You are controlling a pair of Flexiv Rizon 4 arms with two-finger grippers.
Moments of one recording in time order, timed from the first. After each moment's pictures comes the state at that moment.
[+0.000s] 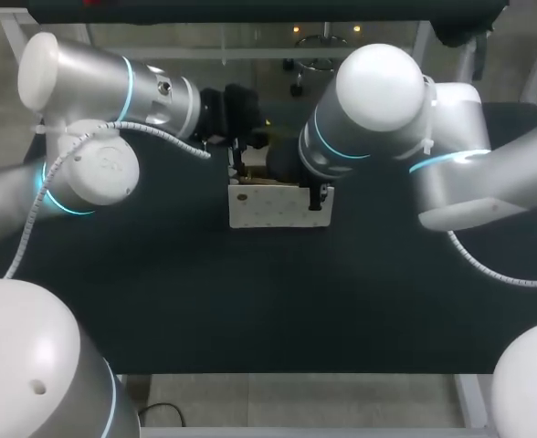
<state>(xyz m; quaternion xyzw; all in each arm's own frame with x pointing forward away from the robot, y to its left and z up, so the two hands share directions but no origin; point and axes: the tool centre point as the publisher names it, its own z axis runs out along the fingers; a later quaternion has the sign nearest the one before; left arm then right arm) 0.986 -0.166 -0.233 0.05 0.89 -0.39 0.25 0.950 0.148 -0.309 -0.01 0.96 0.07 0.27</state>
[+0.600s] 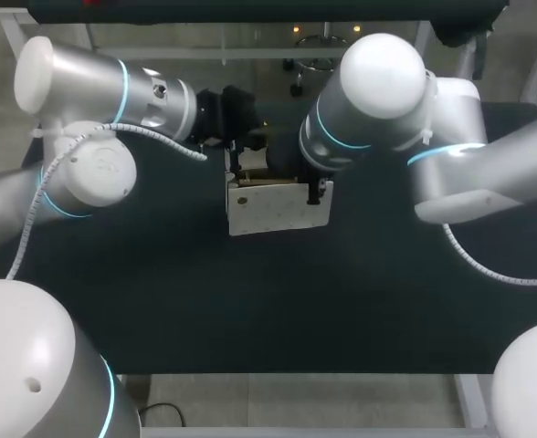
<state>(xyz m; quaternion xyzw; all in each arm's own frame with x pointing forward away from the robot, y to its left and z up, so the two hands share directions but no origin) 0.985 -0.163 -0.235 0.06 0.88 -0.40 0.25 0.963 0.153 -0.312 -0.01 0.96 0.08 0.26</state>
